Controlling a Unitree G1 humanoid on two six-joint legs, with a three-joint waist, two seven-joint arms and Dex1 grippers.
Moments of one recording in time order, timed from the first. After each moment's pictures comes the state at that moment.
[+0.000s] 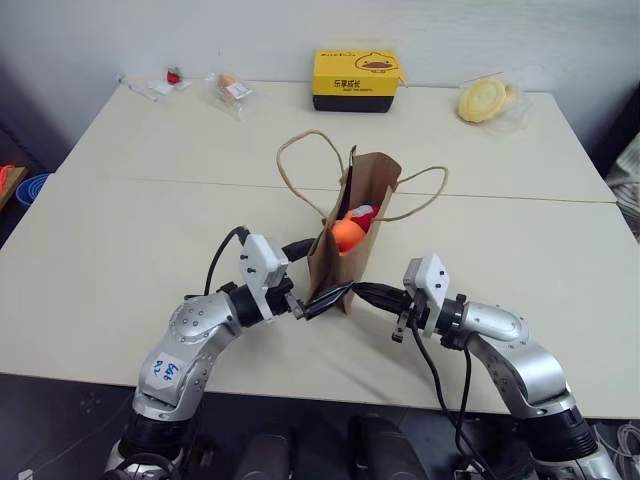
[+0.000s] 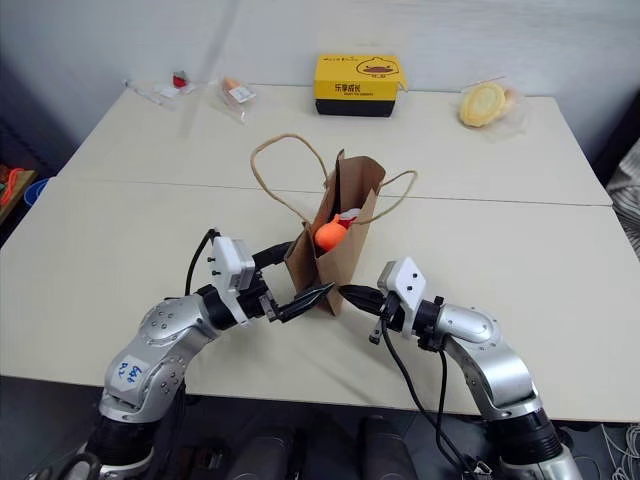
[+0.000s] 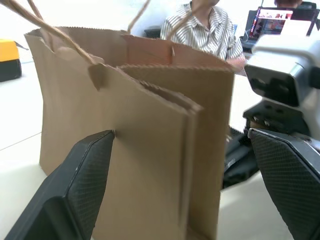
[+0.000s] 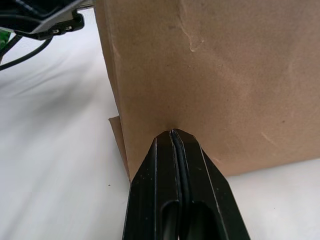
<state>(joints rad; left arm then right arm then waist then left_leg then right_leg) -0.22 0.31 -0.11 -0.42 -0.40 0.40 -0.58 -0.21 -0.47 0.14 -0.26 0.38 0.32 0.82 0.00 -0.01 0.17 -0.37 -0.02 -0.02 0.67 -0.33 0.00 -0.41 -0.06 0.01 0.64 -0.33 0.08</state>
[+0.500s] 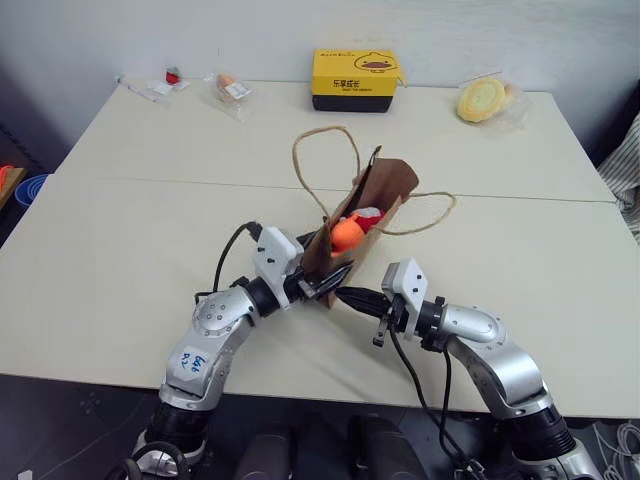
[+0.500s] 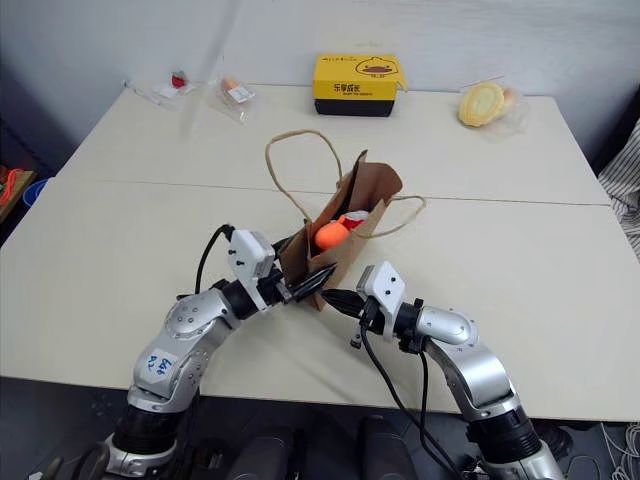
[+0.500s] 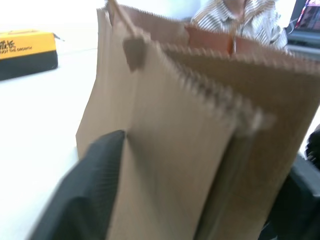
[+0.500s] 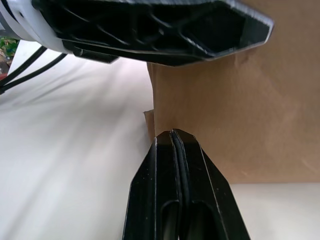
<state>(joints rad) -0.26 0.25 -0.14 -0.33 -0.27 0.36 -0.47 -0.21 -0.43 0.19 -0.26 0.33 0.32 0.80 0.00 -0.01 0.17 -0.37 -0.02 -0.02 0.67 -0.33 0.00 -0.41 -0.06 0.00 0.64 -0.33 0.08</state>
